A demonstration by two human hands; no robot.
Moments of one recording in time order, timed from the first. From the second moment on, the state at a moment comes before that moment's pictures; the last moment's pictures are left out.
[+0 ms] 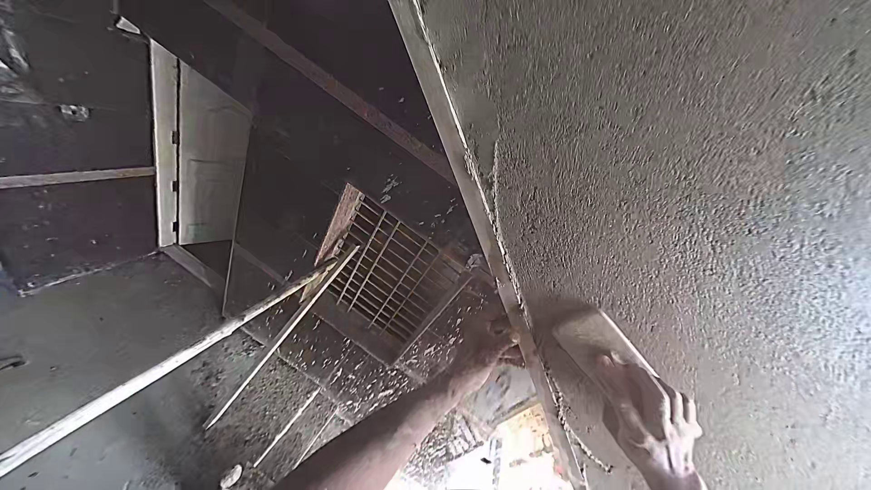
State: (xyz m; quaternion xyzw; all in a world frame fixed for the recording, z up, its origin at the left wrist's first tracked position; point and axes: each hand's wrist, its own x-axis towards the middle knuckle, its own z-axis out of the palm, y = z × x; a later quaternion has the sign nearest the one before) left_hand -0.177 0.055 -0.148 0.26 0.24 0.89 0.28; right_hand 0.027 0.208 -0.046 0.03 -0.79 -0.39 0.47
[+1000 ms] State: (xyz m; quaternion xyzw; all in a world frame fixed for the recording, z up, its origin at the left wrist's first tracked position) left_hand -0.182 0.060 -0.153 0.29 0.22 0.88 0.31; right_hand -0.142 0.071 0.179 -0.04 -0.76 -0.40 0.52
